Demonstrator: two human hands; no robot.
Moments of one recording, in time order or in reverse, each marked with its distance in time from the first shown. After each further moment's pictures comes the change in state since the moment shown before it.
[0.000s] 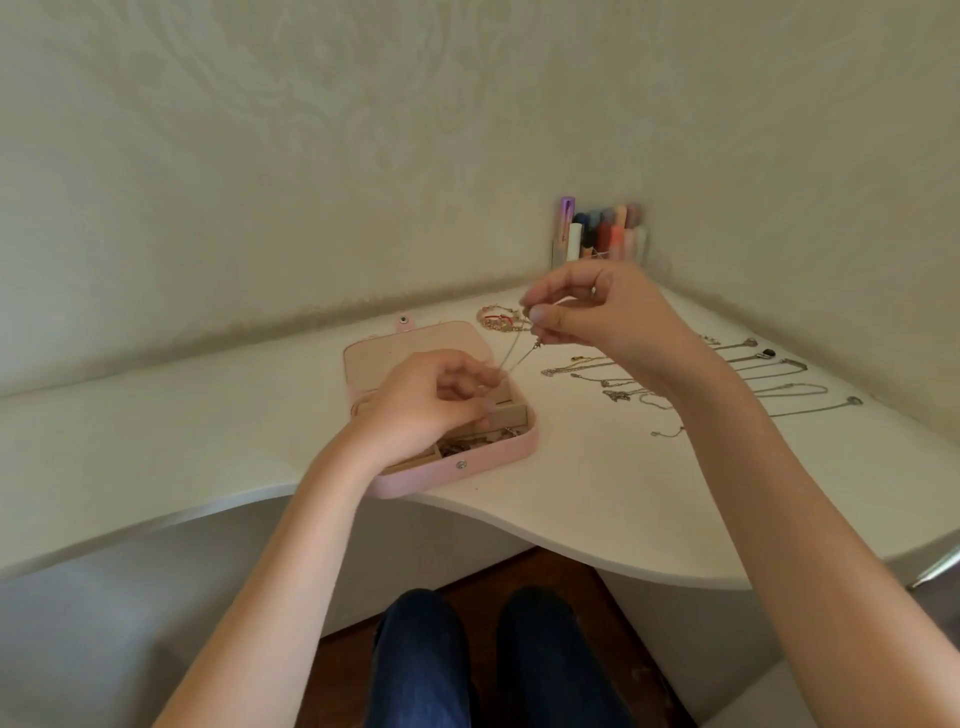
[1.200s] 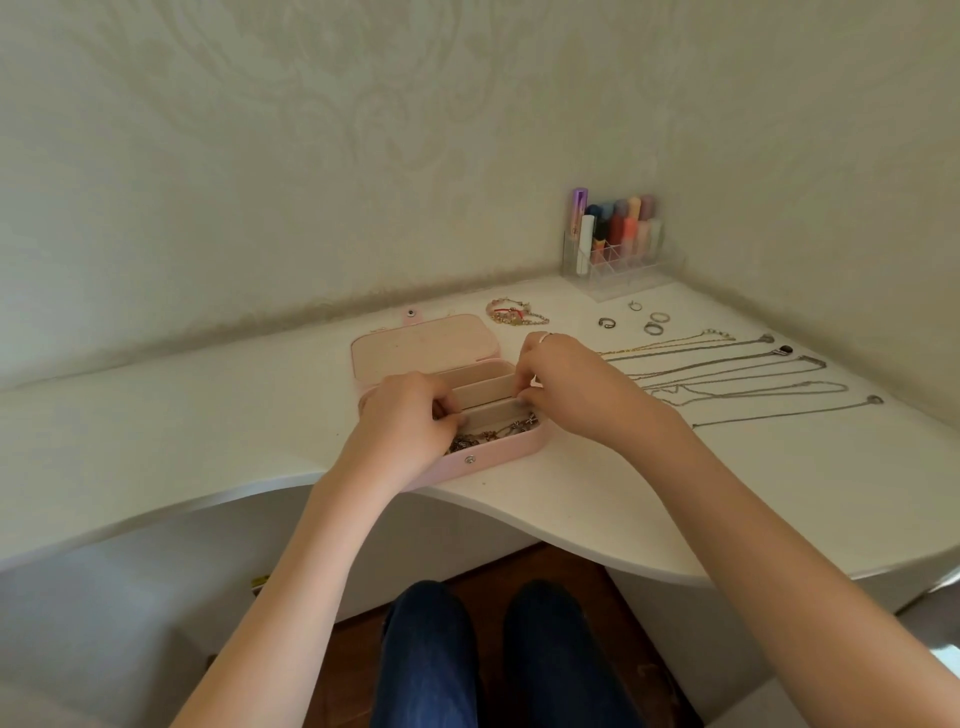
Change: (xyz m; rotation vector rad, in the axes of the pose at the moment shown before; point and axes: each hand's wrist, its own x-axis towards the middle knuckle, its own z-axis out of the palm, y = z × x) left_hand -0.007 -0.024 0.006 0.493 0.168 -0.091; right_hand 0.001 0.045 0.038 -1.093 -0.230 0.038
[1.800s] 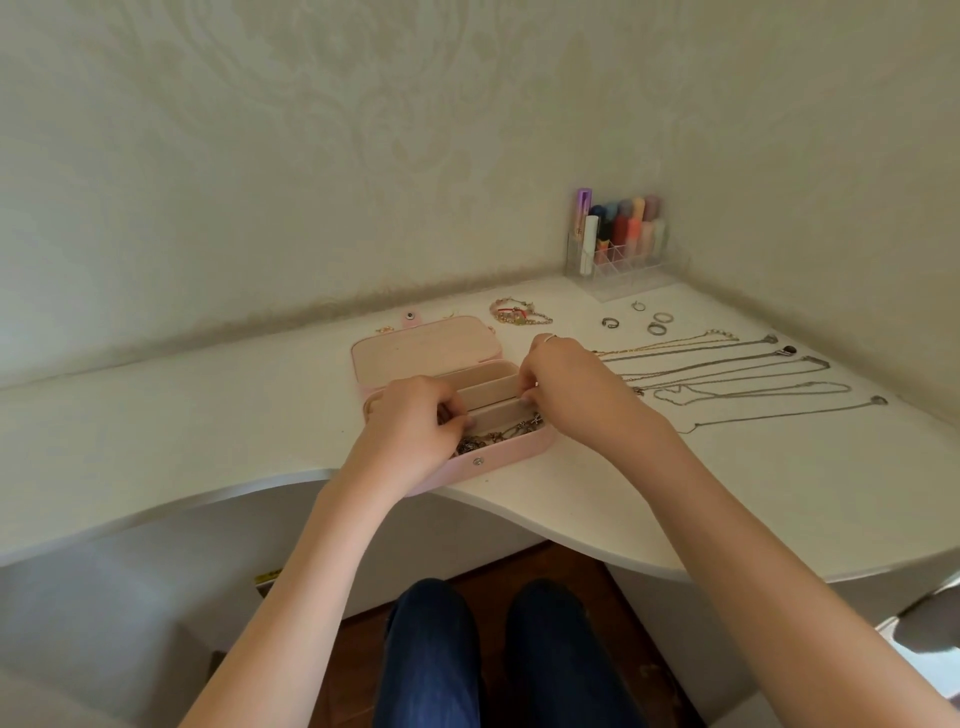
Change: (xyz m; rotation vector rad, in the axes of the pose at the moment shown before) left_hand -0.008 0.001 0.003 -0.050 0.023 0.011; right_hand 0.011 -0.001 0.014 0.016 0.006 0.174
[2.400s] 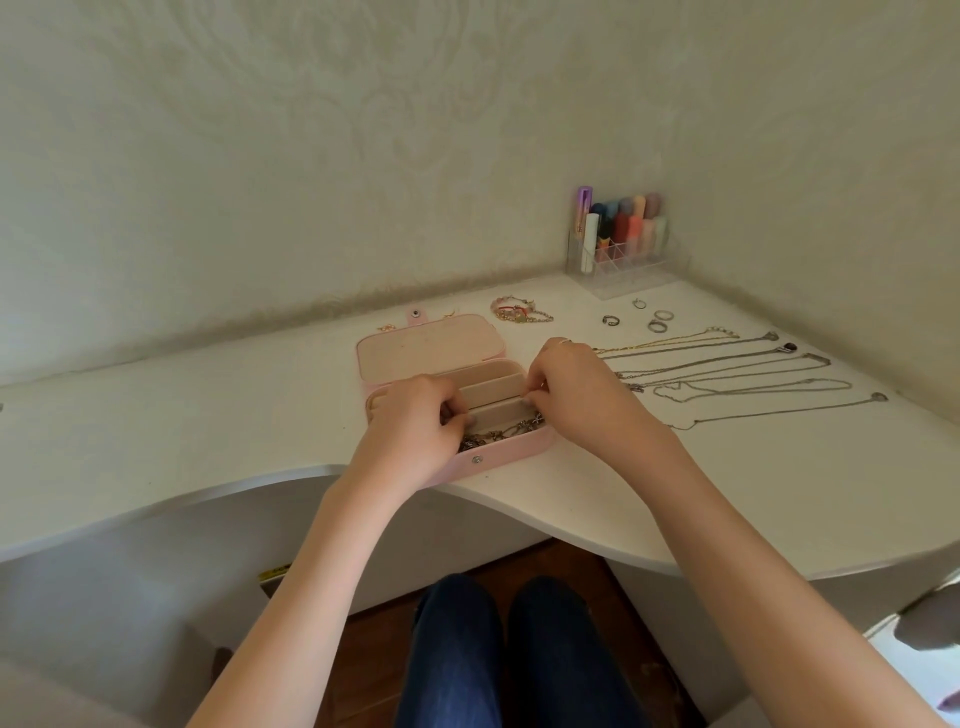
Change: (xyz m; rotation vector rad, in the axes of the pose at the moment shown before) left_hand -0.005 0.003 0.001 0.040 0.021 -0.004; right_hand -0.021 0.002 -0.003 0.048 0.086 -0.044
